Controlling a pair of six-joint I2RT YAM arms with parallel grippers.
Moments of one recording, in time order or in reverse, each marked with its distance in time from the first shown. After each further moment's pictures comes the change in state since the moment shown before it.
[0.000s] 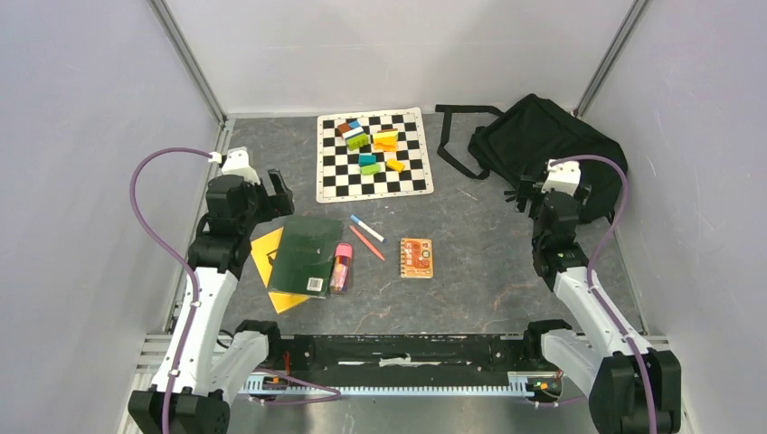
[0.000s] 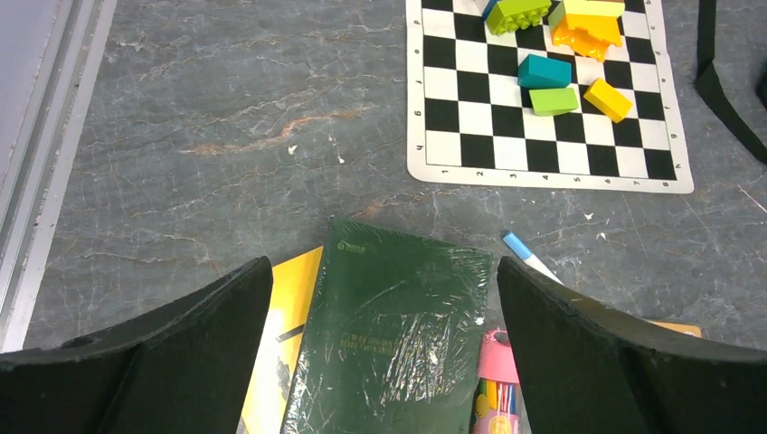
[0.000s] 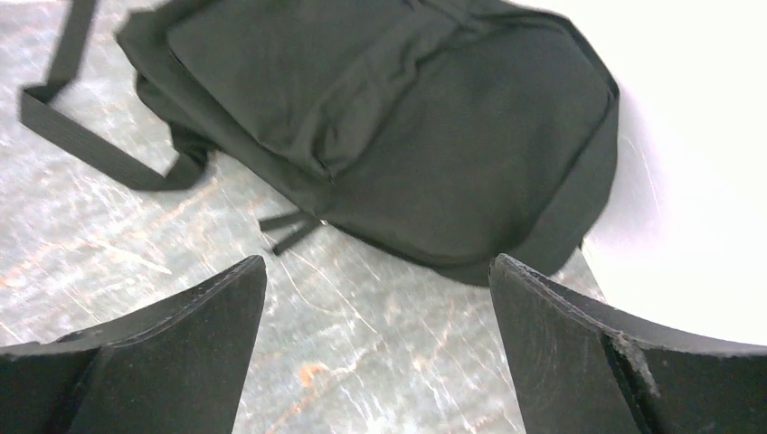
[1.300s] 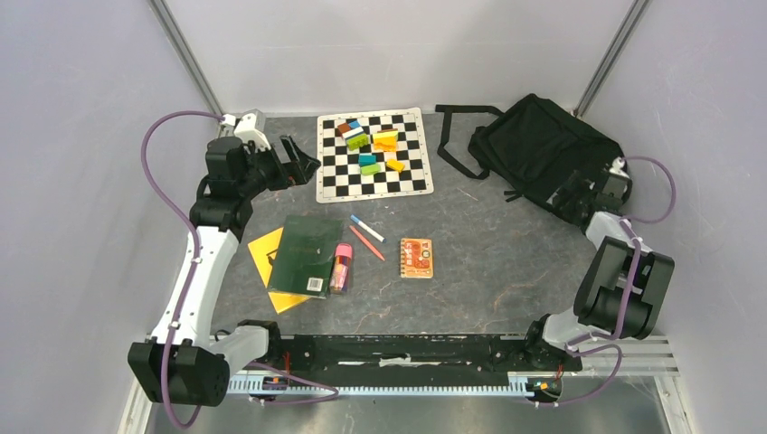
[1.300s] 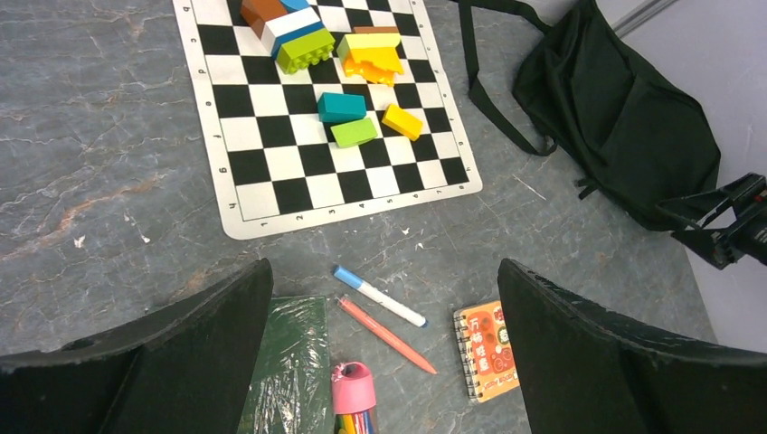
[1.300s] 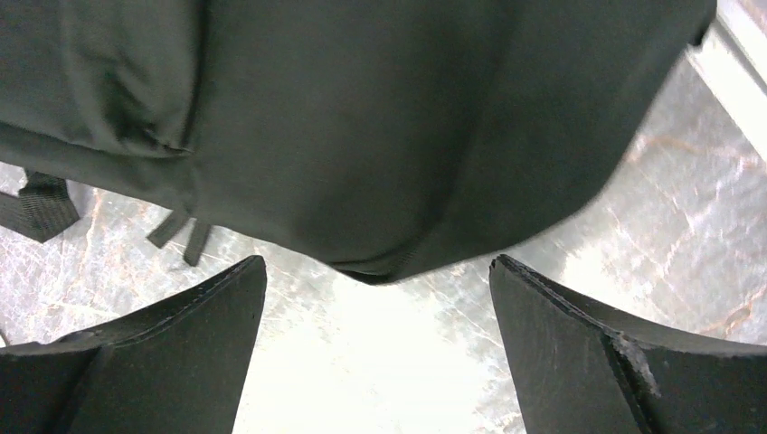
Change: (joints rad) left arm -0.003 0.238 0.224 0.083 0.386 -0.135; right arm -0.490 0.547 0.332 -0.336 -0.467 0.356
